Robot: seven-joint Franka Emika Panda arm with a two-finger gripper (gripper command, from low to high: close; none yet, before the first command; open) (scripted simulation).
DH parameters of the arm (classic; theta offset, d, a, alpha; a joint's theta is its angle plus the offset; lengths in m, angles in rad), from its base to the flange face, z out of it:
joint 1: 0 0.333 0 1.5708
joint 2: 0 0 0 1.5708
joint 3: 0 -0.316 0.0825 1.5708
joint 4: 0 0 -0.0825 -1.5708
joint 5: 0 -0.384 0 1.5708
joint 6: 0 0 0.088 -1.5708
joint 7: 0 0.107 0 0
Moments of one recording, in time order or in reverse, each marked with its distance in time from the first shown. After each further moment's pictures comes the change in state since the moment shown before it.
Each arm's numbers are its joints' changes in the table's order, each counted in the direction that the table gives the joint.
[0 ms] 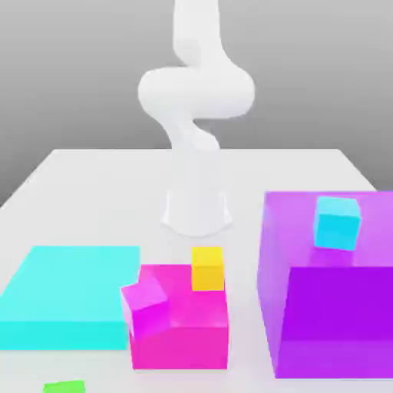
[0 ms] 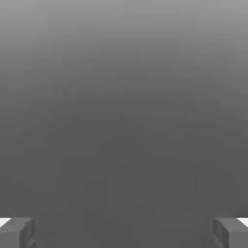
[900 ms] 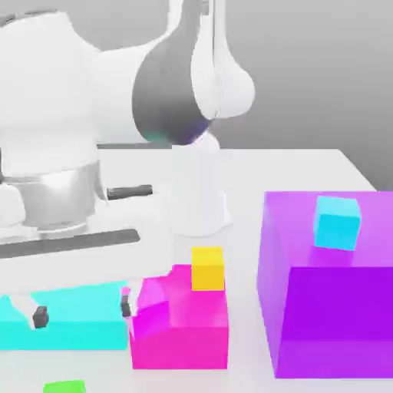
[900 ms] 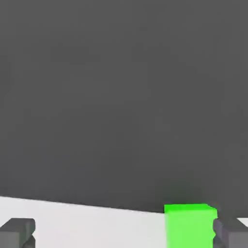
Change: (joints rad) arm 0.001 -0.966 0.235 -0.123 -0.269 -0.183 -0.528
